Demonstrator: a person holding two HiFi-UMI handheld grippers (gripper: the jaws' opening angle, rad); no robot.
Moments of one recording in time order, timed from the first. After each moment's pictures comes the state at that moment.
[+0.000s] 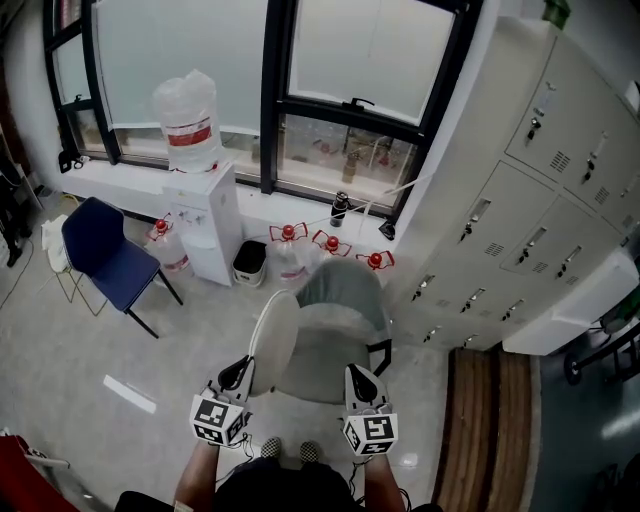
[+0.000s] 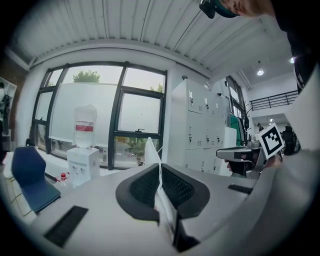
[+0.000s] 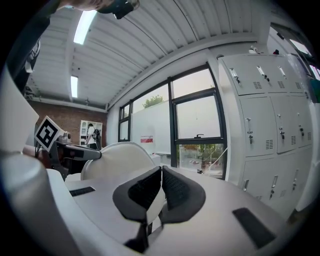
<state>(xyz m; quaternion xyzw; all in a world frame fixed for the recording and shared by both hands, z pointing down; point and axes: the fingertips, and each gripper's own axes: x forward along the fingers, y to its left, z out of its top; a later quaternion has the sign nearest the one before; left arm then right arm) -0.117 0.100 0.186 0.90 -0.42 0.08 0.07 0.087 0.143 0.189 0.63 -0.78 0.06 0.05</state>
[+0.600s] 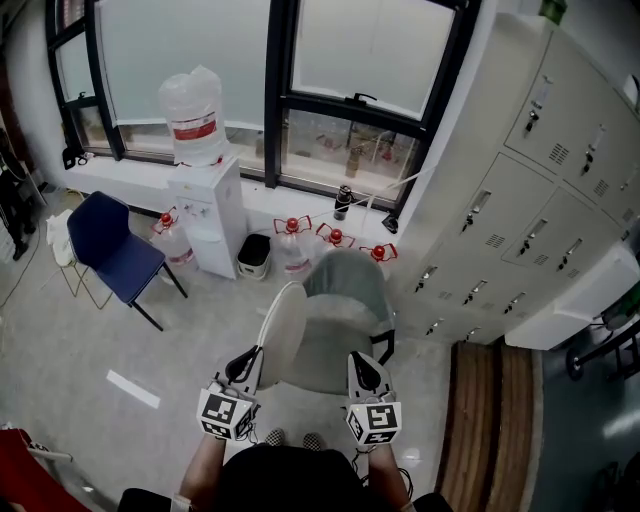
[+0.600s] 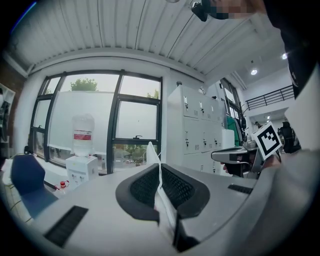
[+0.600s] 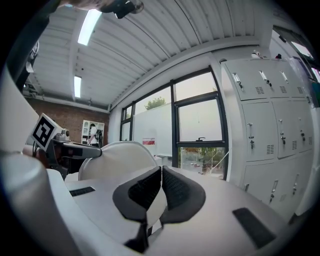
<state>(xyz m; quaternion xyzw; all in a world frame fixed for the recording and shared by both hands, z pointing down) -0.111 0.126 0.162 0.91 -0.41 0.06 0.03 0.079 0.157 0.173 0.62 -0.78 0.04 0.05</state>
